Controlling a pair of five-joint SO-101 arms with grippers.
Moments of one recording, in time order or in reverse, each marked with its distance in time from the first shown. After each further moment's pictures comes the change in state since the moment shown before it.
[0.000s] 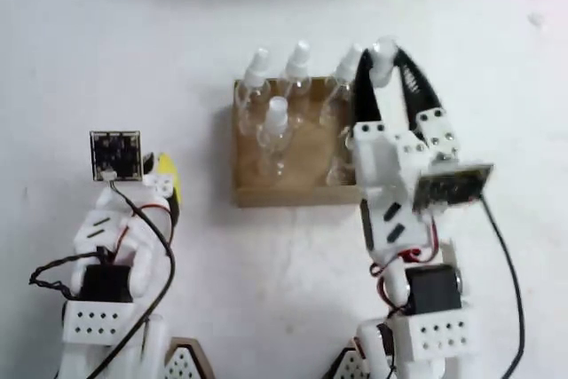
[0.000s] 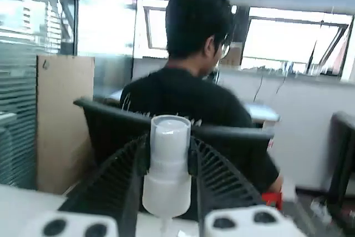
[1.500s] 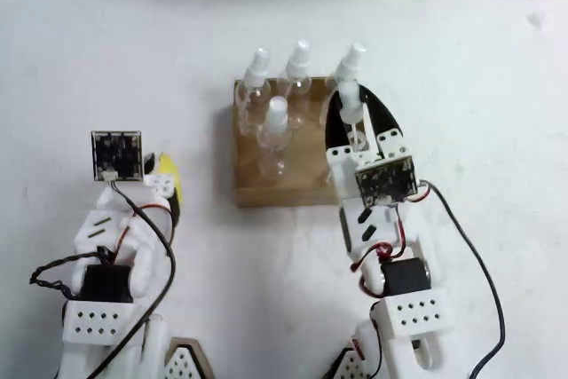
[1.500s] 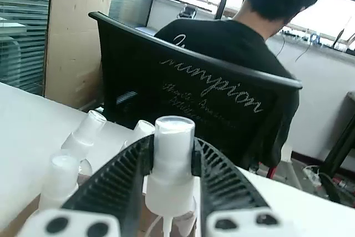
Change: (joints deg) left arm 0.3 0.0 0.0 0.0 0.0; right arm -2.5 3.6 19.3 -12.0 8.8
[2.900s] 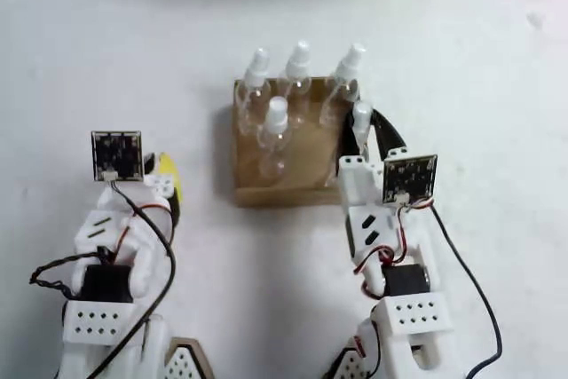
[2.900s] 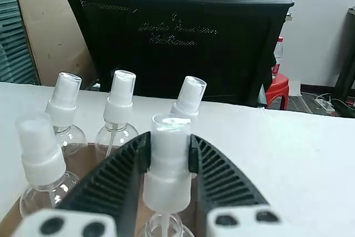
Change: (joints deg) left arm 0.0 0.0 0.0 0.0 0.0; right arm 3.7 0.2 7.4 0.0 -12.9
